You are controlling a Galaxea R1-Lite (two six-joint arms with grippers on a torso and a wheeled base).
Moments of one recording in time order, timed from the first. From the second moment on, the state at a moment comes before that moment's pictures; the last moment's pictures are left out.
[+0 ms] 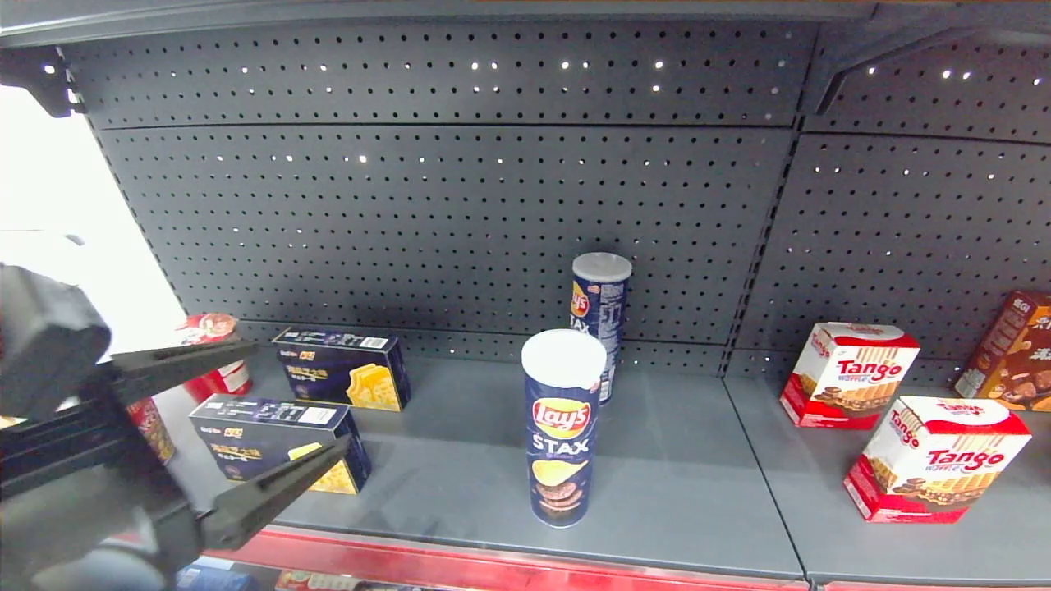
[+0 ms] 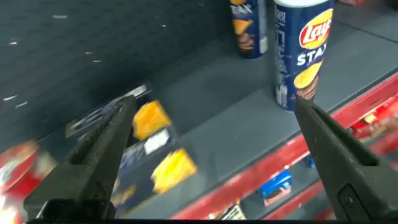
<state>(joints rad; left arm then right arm) -0.44 1.11 -0.57 -0.31 -0.10 0.27 0.00 0.00 0.00 0.00 -0.02 0.00</state>
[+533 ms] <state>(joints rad) -0.47 1.65 -0.79 -0.36 -0.09 0.24 0.00 0.00 0.00 0.00 -0.02 0.00</state>
